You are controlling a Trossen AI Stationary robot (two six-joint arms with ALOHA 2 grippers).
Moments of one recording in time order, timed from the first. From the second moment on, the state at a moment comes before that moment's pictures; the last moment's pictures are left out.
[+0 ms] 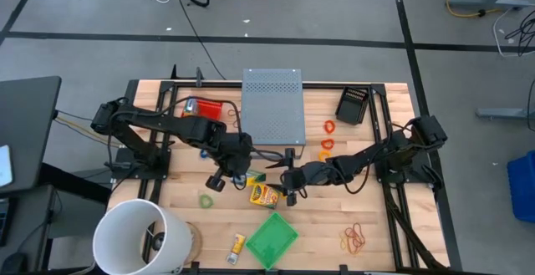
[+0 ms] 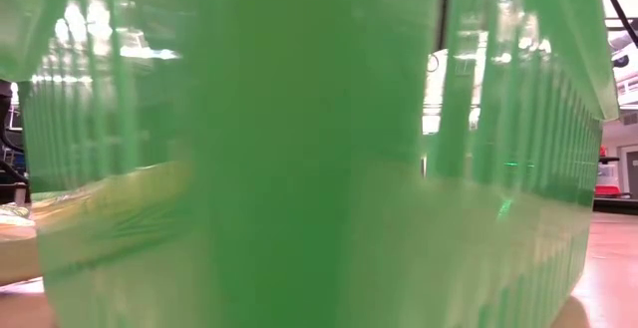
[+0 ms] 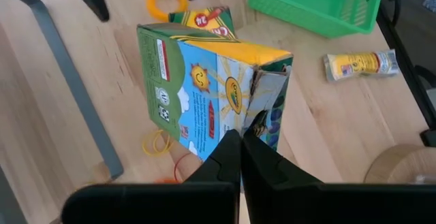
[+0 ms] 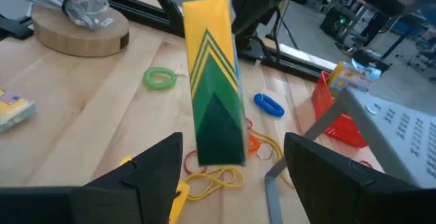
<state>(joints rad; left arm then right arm) -0.15 1.53 1.33 -0.93 0.17 0.25 0.30 1.69 0.82 0.56 0.33 -0.25</state>
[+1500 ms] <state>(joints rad) -0.12 1.53 1.33 -0.77 0.21 0.31 0.24 1.74 0.83 0.59 0.21 -0.25</state>
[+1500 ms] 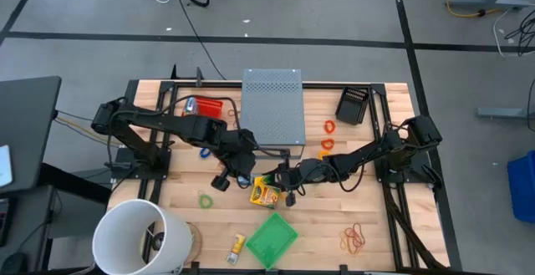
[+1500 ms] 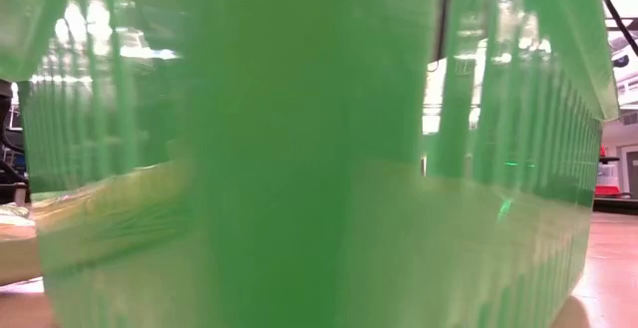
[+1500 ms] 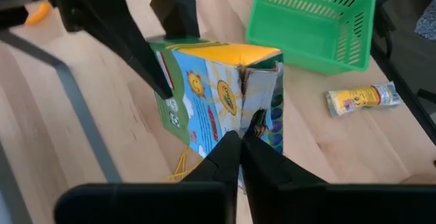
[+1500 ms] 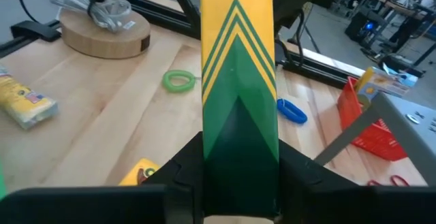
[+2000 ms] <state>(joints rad) -0.12 1.43 1.33 -0.59 0.15 0.39 0.24 1.73 0.83 0.64 0.23 -0.25</state>
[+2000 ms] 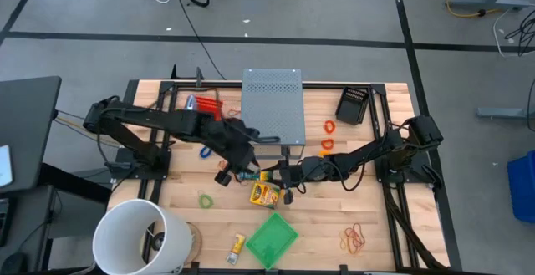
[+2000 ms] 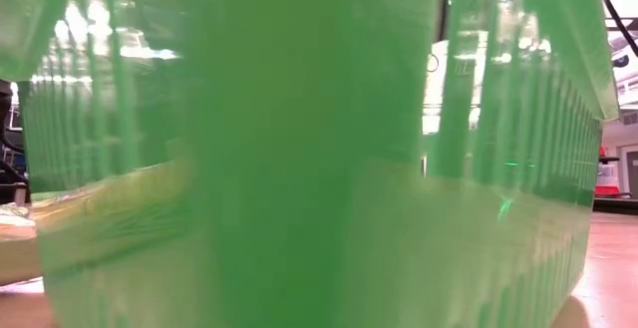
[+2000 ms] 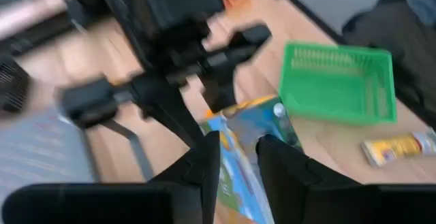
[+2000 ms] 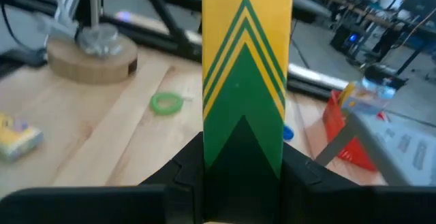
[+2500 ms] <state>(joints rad) -0.08 1.28 1.33 -0.37 0.16 0.42 0.22 1.74 0.83 0.88 0.23 -0.29</state>
